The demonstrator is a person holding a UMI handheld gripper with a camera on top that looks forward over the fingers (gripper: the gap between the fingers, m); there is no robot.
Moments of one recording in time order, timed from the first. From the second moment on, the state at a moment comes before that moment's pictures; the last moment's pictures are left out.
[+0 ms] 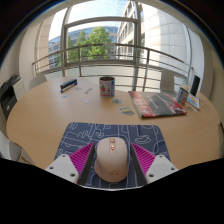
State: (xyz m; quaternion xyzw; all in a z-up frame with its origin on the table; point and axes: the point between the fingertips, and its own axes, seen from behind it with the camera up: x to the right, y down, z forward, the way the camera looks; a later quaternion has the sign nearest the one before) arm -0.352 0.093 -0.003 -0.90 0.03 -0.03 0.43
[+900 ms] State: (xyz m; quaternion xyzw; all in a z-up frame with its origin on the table) arm -0.417 -0.156 0.177 -0.87 0.05 -0.10 0.49
